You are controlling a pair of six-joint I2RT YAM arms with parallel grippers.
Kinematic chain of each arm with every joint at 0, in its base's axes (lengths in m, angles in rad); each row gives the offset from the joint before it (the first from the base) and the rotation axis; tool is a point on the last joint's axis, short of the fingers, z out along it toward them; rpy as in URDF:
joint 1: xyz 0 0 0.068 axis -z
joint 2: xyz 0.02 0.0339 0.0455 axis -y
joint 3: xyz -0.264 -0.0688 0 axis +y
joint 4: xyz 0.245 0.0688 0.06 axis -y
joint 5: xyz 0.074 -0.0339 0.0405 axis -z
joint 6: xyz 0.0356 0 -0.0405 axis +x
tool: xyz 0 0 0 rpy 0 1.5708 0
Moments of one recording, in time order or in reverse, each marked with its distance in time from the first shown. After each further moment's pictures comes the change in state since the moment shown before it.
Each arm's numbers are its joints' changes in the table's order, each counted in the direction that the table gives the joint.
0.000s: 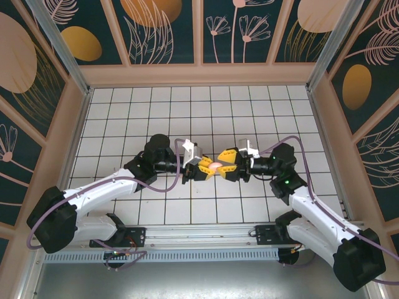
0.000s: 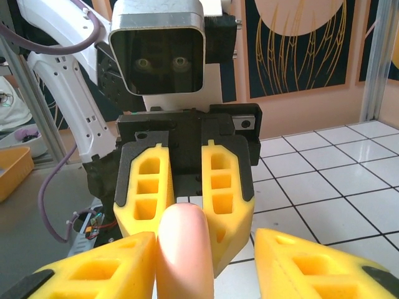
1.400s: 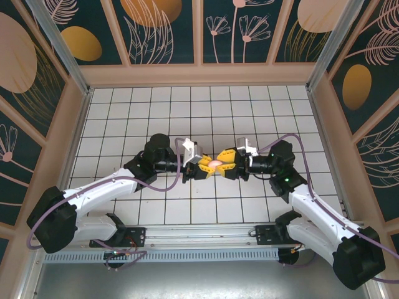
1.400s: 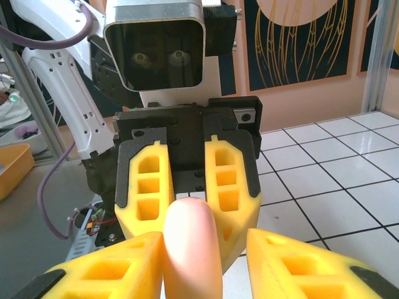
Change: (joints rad) left arm -0.001 0.000 -0.005 -0.010 -0.034 -0.002; right arm 0.002 -0.016 -0.031 -0.061 0.007 -0.029
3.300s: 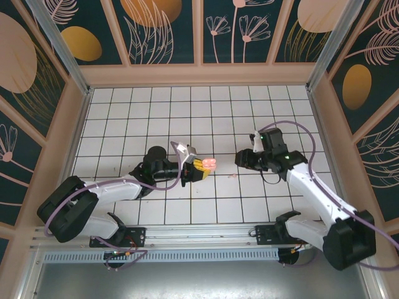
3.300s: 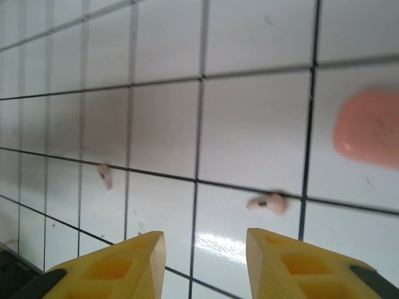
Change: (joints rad) left arm -0.047 -0.119 0.240 0.393 -0.107 -0.293; right arm 0.093 -0.224 -0.285 -0.983 0.669 0.447
